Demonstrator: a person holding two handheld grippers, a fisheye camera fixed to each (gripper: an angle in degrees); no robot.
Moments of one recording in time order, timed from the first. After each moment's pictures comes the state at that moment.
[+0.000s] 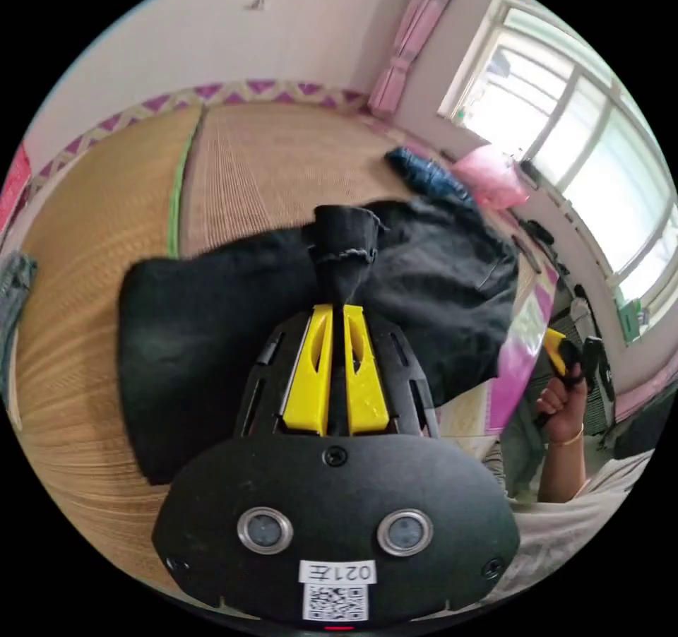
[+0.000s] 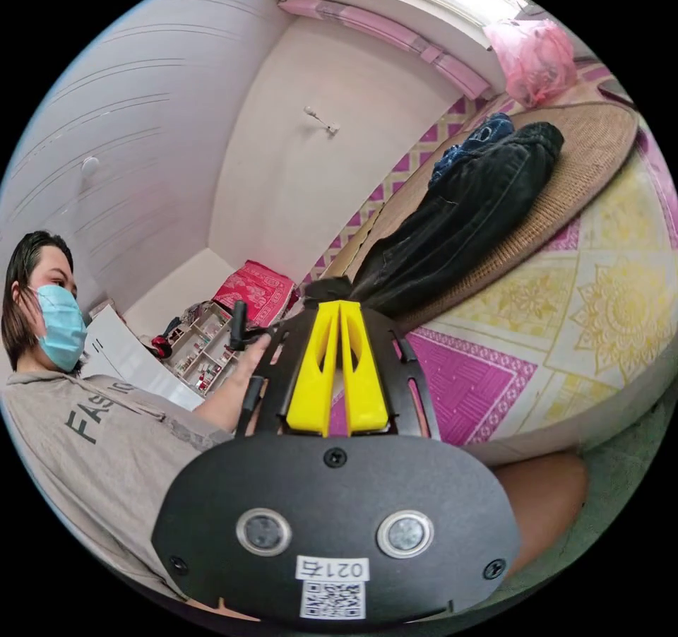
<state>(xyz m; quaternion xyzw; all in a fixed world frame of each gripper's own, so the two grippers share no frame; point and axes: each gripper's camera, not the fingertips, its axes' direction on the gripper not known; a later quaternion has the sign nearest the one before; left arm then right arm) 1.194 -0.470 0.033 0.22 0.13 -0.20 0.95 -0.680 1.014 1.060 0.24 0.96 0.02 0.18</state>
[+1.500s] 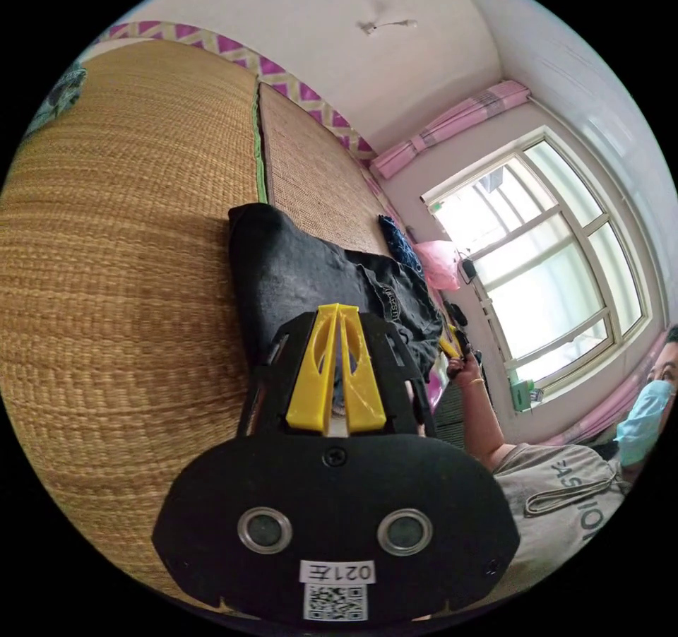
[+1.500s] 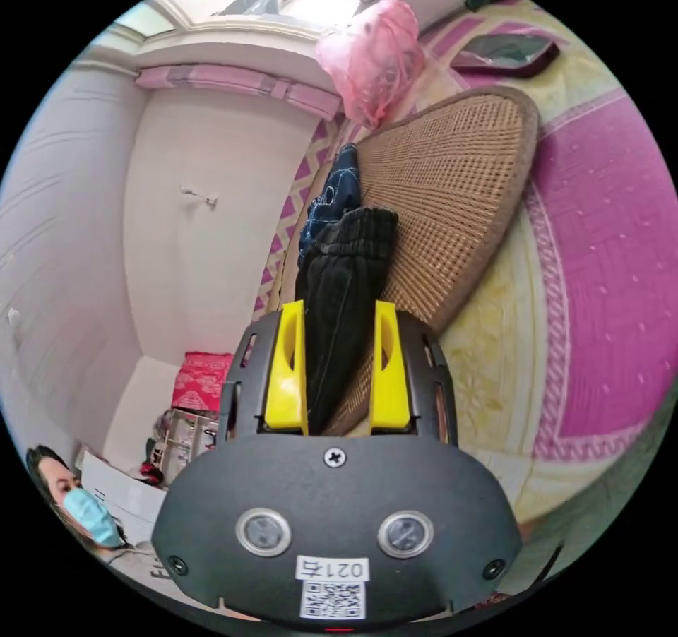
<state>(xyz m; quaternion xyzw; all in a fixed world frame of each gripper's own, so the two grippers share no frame) 1.029 -0.346 0.053 0.32 0.34 -0.31 0.83 -0.774 0.799 1.076 0.44 0.90 0.02 0.02</state>
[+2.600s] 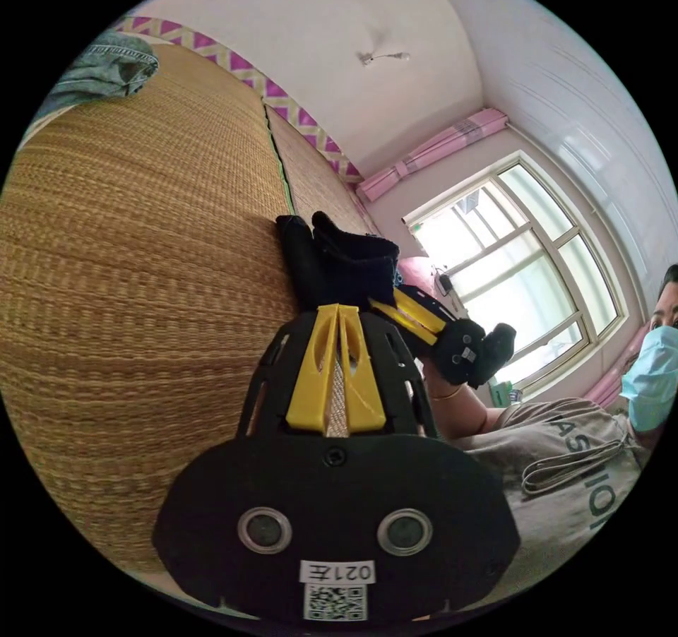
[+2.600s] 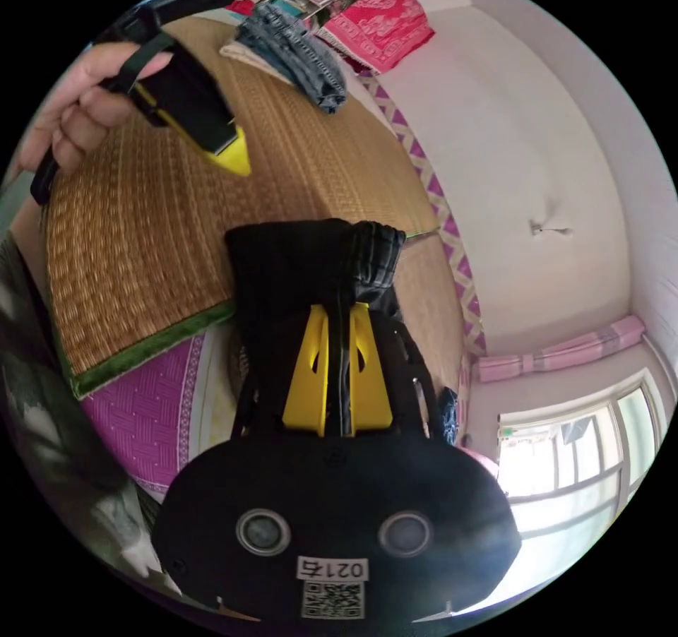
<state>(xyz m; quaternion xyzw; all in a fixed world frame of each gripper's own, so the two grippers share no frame) 1.006 -0.181 0.095 0.37 0.36 -0.32 0.80 0.031 0.651 0.794 -0.54 0.79 0.25 -0.18</state>
